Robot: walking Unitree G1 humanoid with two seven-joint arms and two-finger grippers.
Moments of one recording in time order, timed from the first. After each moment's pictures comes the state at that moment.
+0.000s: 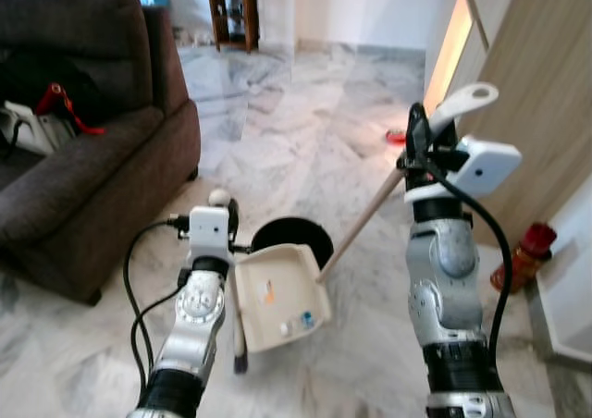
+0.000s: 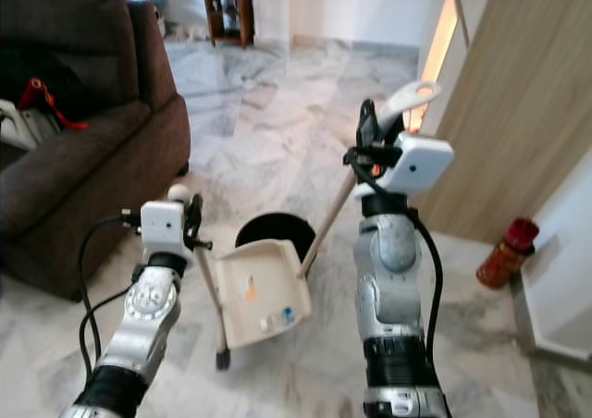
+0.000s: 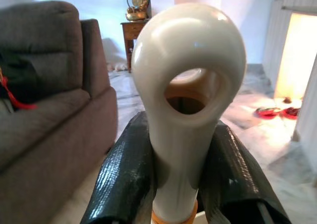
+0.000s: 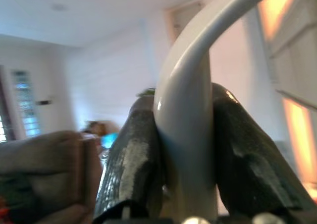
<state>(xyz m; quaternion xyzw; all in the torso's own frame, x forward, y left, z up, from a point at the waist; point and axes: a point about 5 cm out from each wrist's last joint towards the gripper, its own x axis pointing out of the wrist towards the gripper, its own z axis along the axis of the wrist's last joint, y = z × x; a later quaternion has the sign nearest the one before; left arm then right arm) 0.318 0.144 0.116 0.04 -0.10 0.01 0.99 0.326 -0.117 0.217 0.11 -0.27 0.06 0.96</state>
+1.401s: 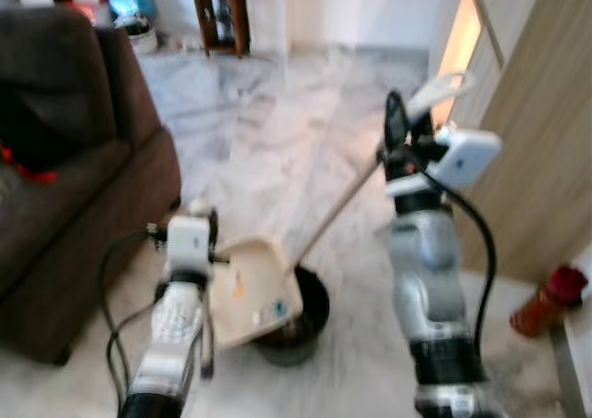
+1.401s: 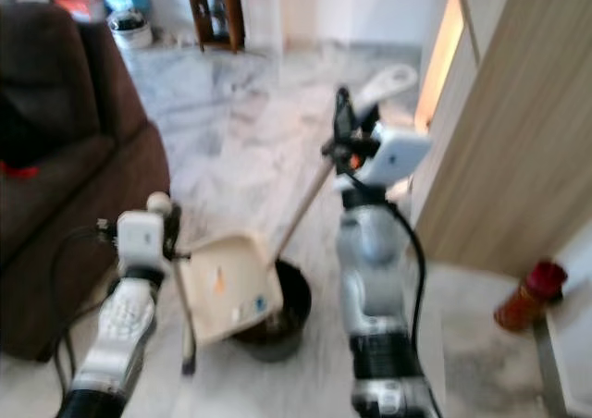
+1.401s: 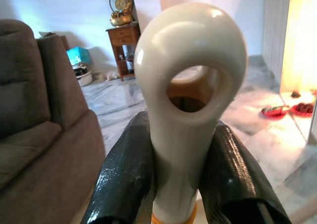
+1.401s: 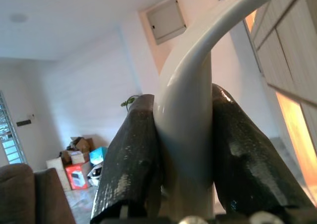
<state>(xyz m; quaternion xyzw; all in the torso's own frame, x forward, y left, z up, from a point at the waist) 0.297 0.152 0.110 0.07 -0.10 -0.01 0.99 0.326 -0.131 0.217 0.13 -0.27 0.03 0.95</state>
